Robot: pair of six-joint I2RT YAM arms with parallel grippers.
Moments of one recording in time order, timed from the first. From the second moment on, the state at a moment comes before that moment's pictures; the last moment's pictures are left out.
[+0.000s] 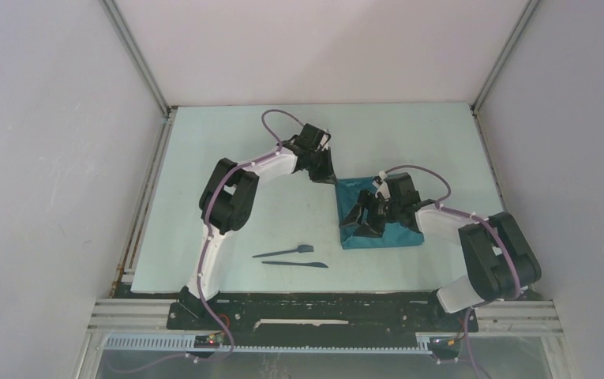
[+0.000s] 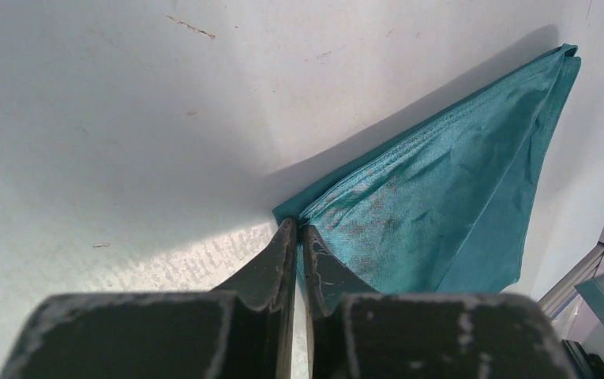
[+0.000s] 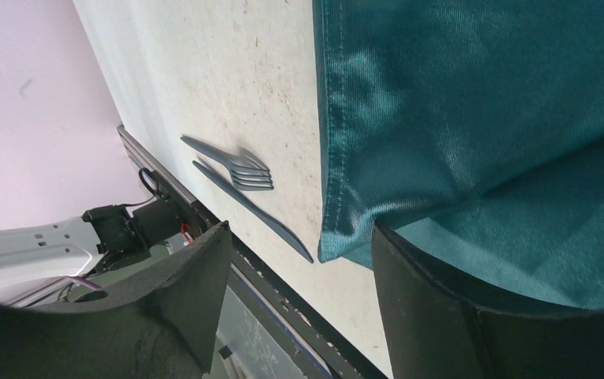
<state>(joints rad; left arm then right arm) -0.58 2.27 1.72 -0.37 0.32 -0.62 0.36 1.48 0.63 -0.05 -0.63 0.75</state>
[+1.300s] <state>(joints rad) -0.70 2.06 1.41 -0.22 0.34 -0.69 0.39 1.58 0.63 0.05 -0.68 0.80</state>
